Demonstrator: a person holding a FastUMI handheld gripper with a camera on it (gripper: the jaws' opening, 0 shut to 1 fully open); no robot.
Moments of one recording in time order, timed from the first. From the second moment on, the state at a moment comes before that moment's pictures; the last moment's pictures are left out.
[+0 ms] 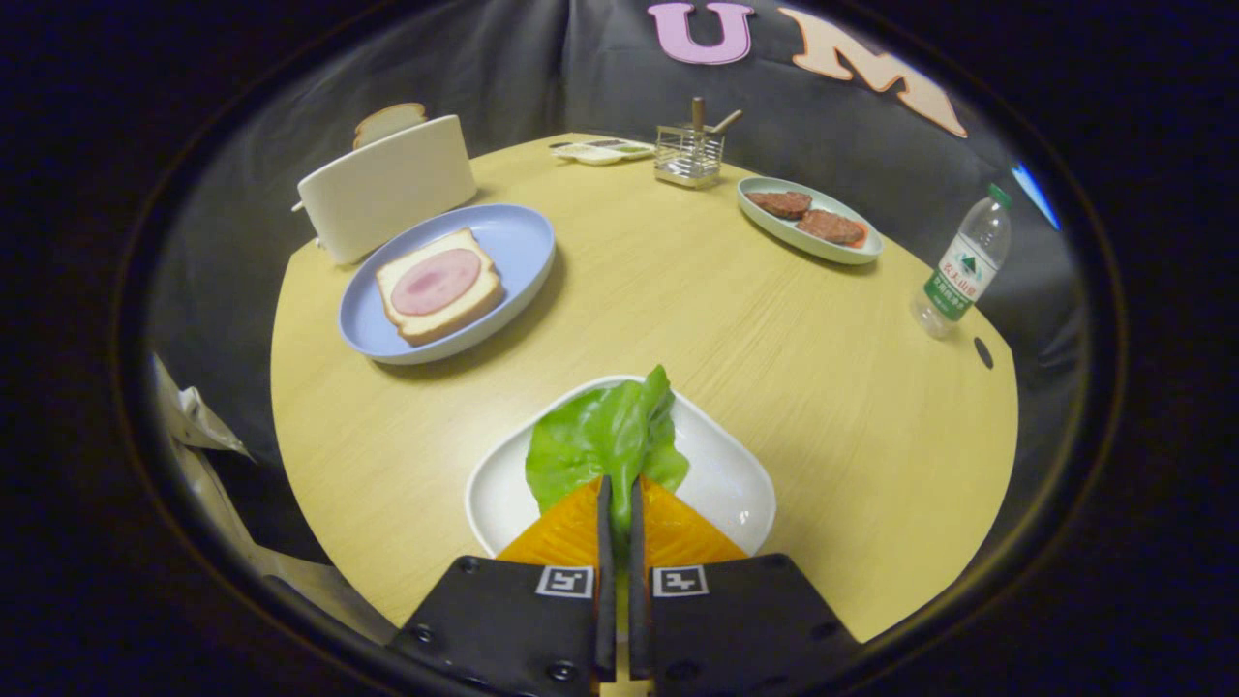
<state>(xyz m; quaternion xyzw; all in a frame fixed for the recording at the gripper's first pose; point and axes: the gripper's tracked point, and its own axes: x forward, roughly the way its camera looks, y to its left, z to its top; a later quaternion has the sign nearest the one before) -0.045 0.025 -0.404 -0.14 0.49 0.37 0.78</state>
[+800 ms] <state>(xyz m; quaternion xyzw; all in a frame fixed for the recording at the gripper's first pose) -0.044 0.034 -0.344 -0.16 0.47 0.34 0.80</state>
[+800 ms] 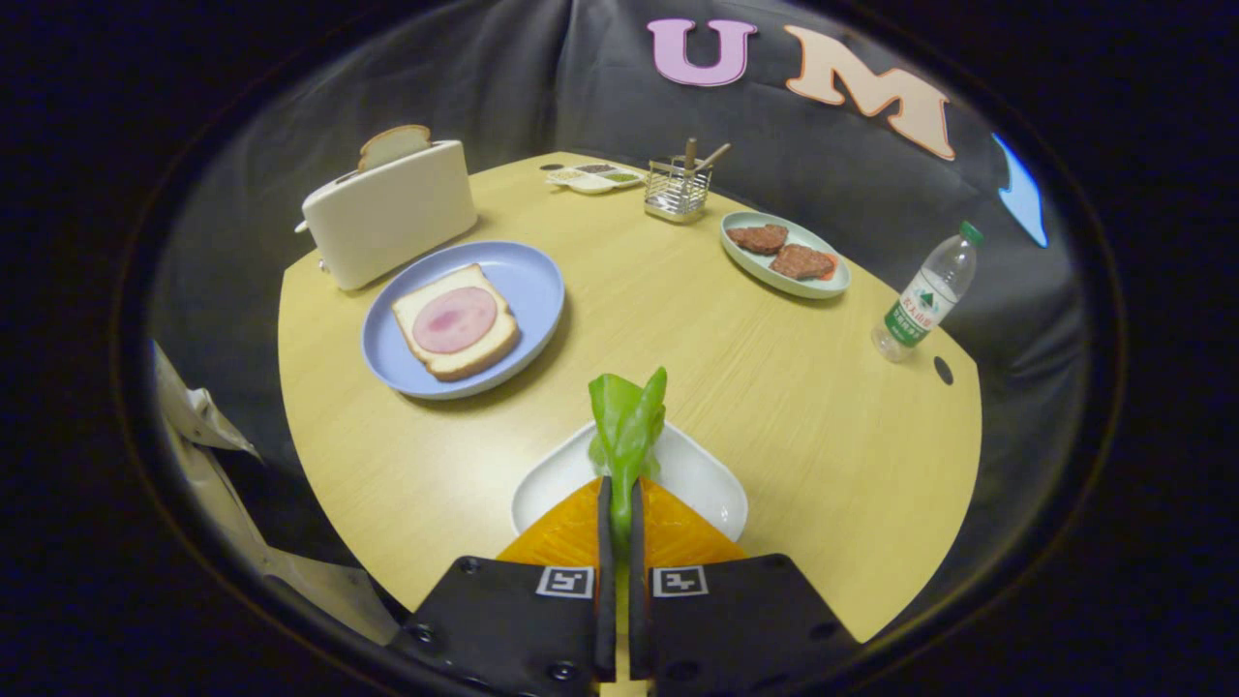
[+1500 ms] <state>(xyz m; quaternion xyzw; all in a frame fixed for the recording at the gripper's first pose) -0.038 0.114 -0.297 -0.18 0.42 0.37 0.81</state>
